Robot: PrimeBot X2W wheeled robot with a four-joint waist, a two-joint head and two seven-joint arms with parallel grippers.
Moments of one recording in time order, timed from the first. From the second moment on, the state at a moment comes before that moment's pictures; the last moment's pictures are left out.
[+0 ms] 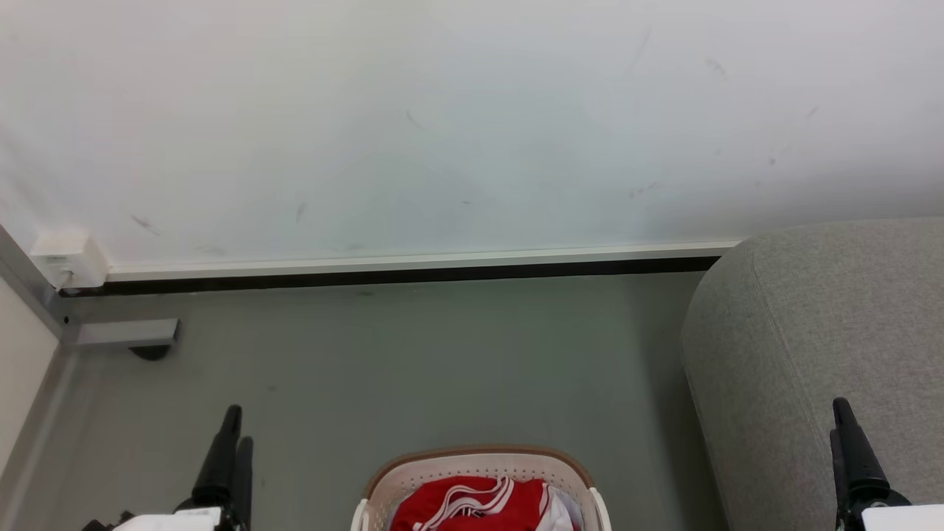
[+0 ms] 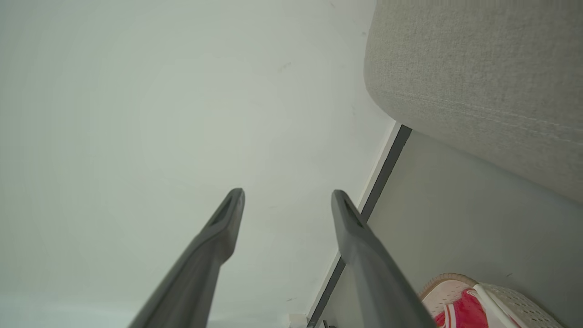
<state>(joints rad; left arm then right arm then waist) -0.08 0.04 0.08 0.28 -1.55 -0.13 0.06 -0.07 -0.04 -0.09 0.25 1.48 0.13 0.06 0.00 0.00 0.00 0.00</state>
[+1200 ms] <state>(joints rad) -0.03 0.08 -0.02 0.17 -0.76 -0.06 -0.08 -0.04 -0.10 0.00 0.19 0.67 0.13 -0.08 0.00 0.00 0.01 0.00</state>
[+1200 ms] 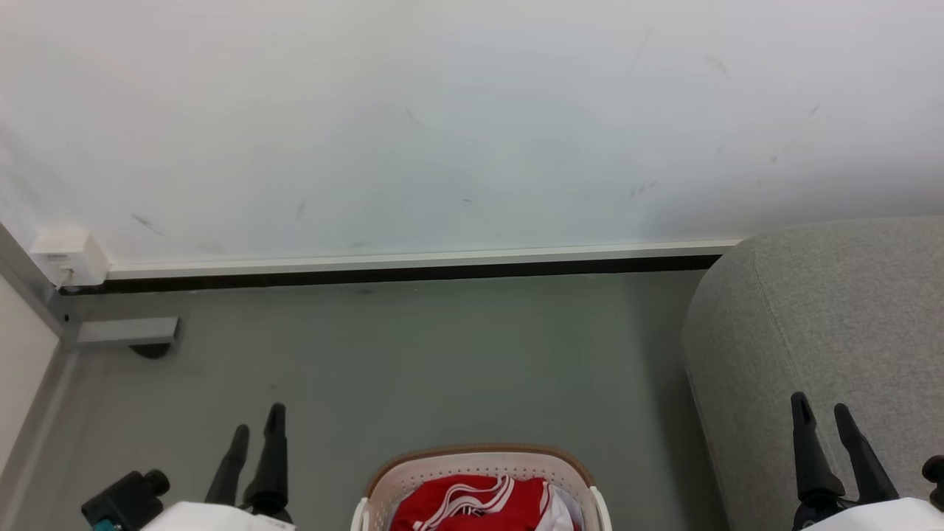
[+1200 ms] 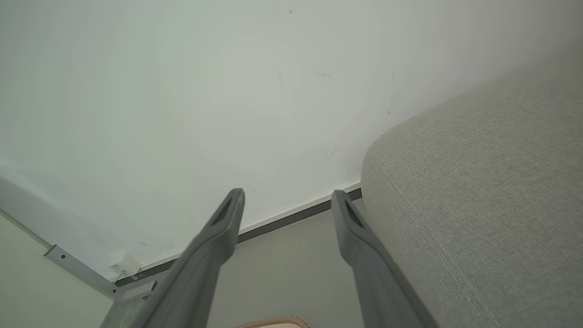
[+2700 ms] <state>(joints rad) -0.01 0.10 -0.02 0.14 -0.30 -0.06 -0.20 -0.03 -0.08 -0.02 0.15 0.22 0.13 -0.20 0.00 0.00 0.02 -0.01</state>
